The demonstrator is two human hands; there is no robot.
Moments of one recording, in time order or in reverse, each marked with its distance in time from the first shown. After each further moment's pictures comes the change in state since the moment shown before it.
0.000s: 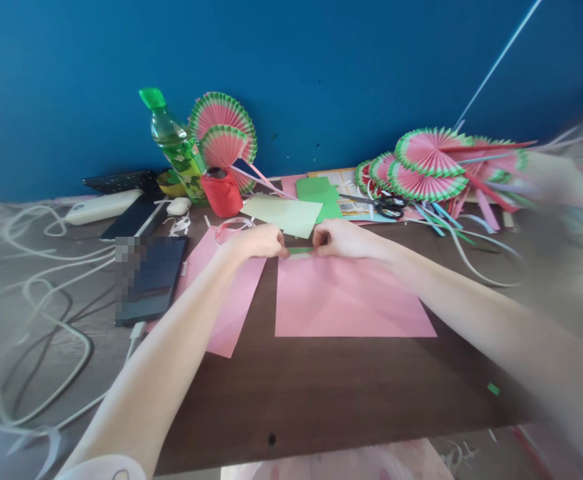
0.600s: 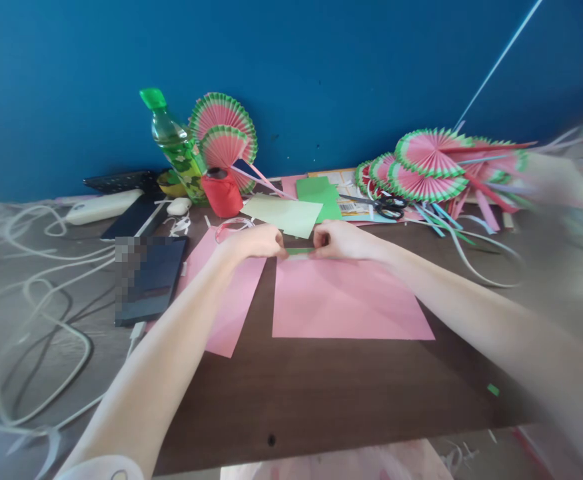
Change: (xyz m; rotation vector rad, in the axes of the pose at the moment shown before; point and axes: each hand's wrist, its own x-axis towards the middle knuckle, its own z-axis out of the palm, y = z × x) left_hand -0.003 0.000 -0.004 0.044 -0.012 -0.019; right_hand -0.001 0.002 0.003 -0.026 0.026 -0.004
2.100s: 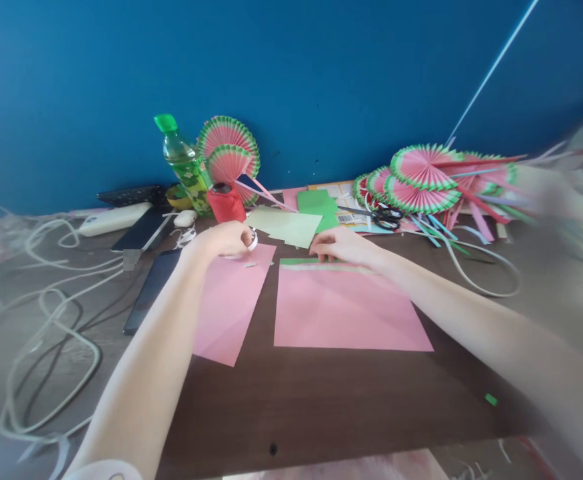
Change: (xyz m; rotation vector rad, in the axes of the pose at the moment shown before) left_hand -0.006 -0.055 -0.016 -0.015 0.106 -0.122; right_hand -0.002 0.001 -0.004 0.371 -0.016 0.096
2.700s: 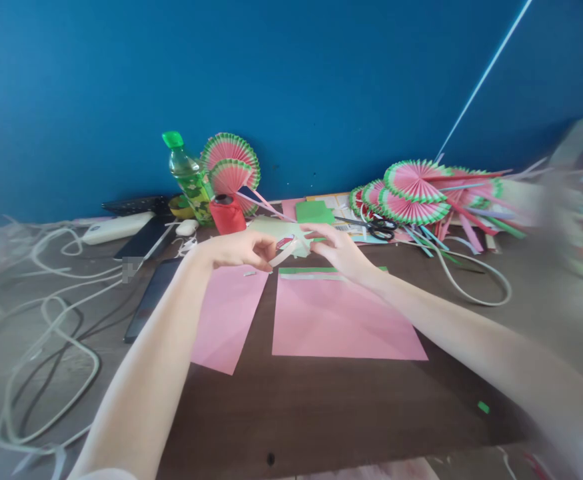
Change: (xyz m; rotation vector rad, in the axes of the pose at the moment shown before) left_hand -0.020 0.022 -0.011 -0.485 -0.178 0.481; right_hand -0.003 -0.009 0.015 0.274 0.313 -0.296
